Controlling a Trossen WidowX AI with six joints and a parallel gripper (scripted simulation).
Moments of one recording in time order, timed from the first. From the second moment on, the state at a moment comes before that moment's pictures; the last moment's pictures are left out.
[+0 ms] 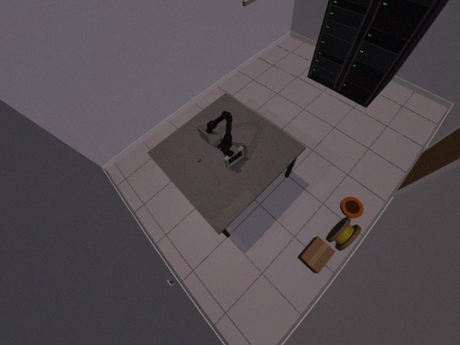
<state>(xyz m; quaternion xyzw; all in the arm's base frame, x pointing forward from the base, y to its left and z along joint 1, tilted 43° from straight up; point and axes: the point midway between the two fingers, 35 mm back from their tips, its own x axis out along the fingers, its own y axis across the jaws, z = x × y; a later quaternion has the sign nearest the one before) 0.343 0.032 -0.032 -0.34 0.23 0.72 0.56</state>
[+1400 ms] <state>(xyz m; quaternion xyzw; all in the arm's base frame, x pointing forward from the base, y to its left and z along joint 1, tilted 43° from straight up) 0.290 0.050 -0.007 -0.11 0.48 0.58 0.65</state>
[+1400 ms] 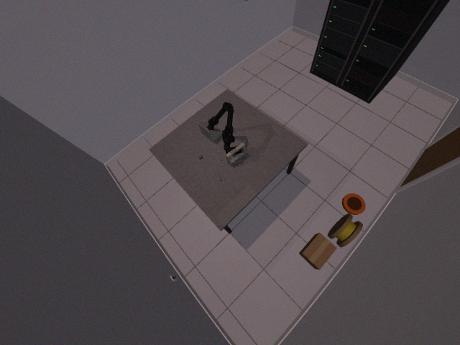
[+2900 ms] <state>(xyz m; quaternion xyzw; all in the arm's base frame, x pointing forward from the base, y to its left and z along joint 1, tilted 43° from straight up) 0.245 0.110 0.054 0.12 0.65 0.39 0.64</state>
